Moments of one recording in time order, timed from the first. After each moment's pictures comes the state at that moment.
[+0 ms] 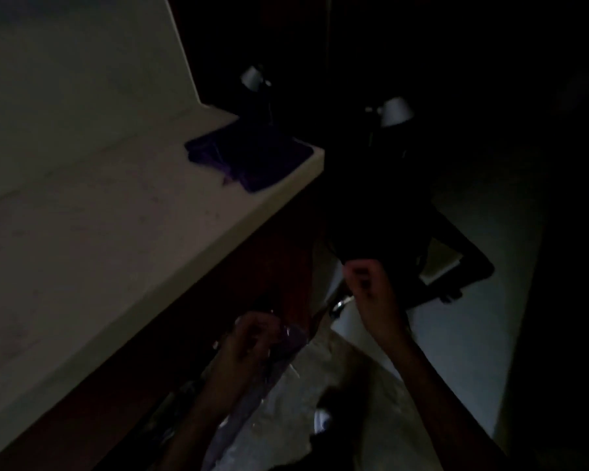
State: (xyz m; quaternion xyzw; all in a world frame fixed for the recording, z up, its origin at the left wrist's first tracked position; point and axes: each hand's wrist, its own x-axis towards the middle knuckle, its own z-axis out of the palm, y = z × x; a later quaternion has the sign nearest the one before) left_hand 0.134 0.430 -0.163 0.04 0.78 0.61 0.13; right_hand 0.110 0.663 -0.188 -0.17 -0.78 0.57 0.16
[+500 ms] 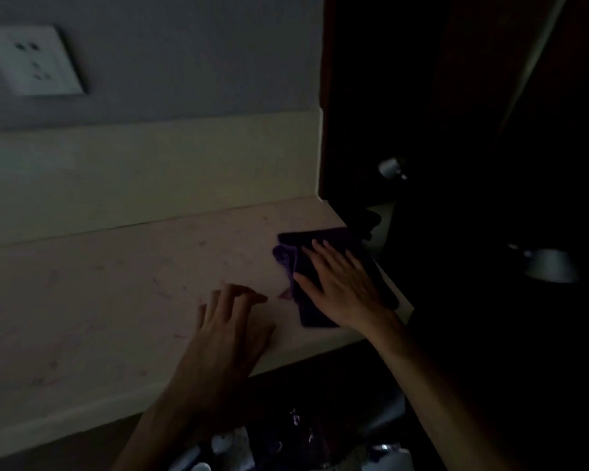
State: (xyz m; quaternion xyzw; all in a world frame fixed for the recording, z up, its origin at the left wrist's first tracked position) left_hand 0.003 0.430 -0.068 0.01 0.96 0.15 -0.22; right_hand -0.159 0.603 -0.063 0.32 -0.94 0.11 0.06
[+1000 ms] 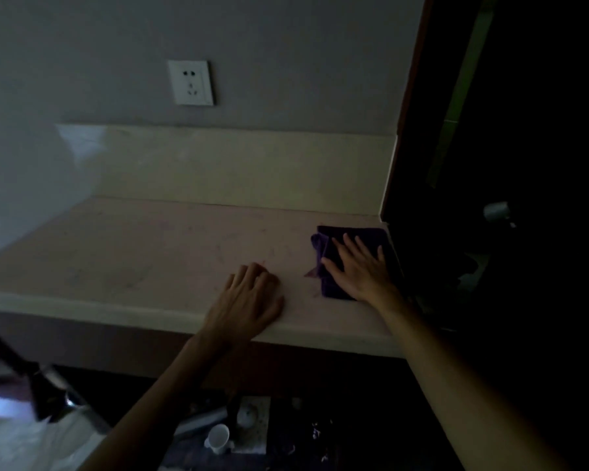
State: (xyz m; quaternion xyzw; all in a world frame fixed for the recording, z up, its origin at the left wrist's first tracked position) left_hand 0.000 0.451 -0.070 -0.16 0.96 0.00 -0.22; right_hand -0.219 0.586 -0.050 0.41 -0.91 0.08 -0.02
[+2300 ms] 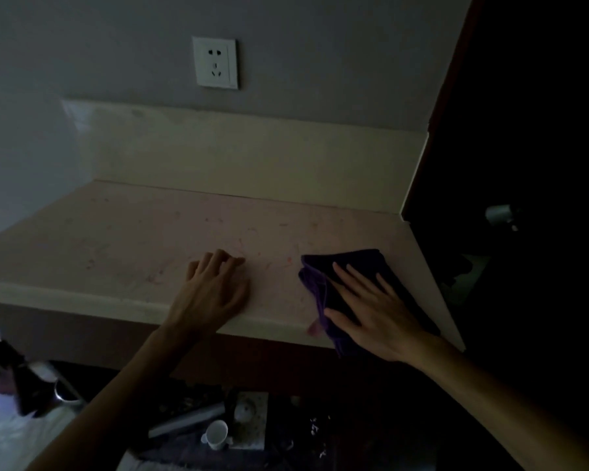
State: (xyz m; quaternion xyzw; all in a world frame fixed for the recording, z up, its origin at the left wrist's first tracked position) left_hand 0.058 0.370 -0.069 -0.22 0.95 0.01 -0.20; right_hand -0.126 0.616 -0.048 0.54 -0.84 0.04 -0.02
